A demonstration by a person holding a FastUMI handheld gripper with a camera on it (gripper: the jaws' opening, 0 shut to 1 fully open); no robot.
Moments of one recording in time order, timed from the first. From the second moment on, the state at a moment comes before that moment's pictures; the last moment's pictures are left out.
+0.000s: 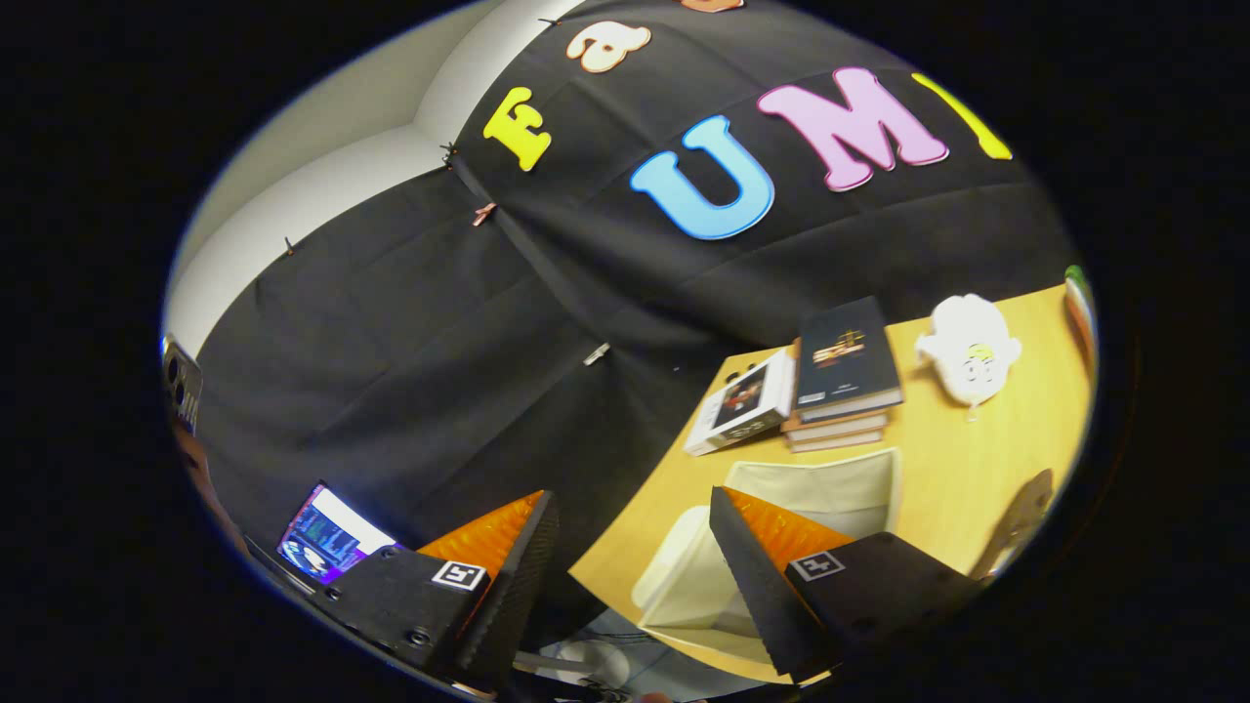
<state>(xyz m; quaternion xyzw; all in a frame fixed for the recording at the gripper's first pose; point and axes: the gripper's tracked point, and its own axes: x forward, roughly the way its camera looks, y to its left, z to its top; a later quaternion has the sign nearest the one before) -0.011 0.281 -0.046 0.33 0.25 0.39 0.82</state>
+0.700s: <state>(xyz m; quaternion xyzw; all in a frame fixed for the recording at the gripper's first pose) 0.002 0.075 -0.196 0.15 0.30 0.19 0.92</state>
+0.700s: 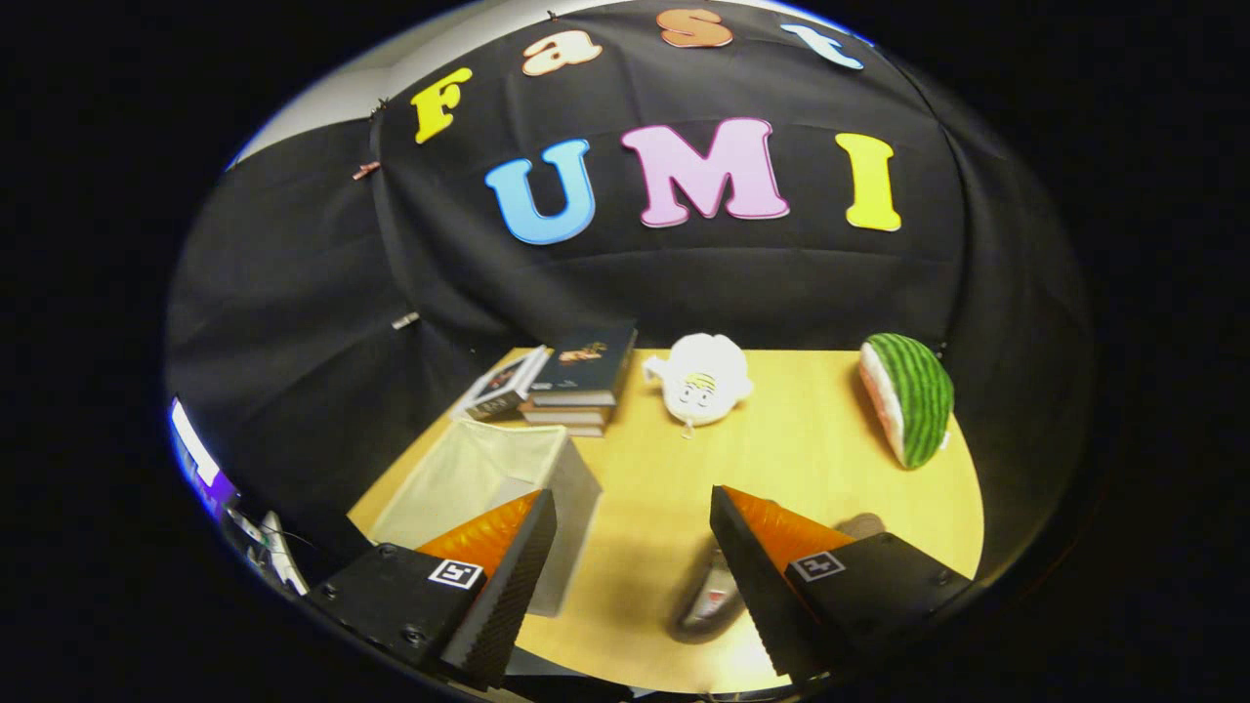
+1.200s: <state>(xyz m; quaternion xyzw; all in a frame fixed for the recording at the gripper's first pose) -0.022 0.034 -0.365 0.04 0.44 0.14 0.89</state>
